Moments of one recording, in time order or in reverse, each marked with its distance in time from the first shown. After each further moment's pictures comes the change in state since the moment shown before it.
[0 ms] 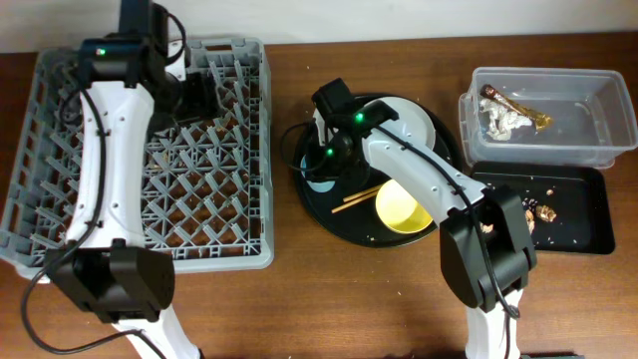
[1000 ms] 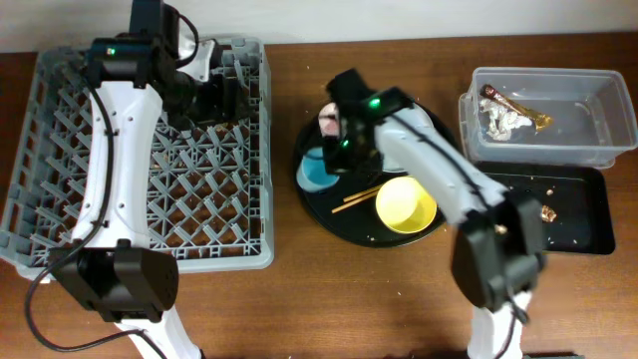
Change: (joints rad) left arm -0.029 0.000 0.000 -0.021 0.345 0.150; right arm -0.065 -0.067 0.070 -0.171 0.034 0.020
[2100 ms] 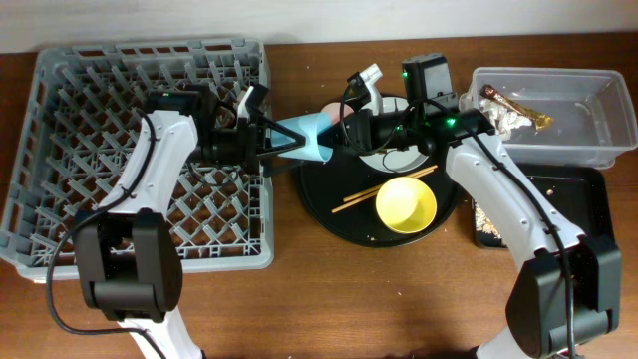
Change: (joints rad) left arm -0.041 0.002 -0.518 0.015 1.102 0.422; right arm -0.175 -0.264 -0.359 0.616 -0.769 -0.017
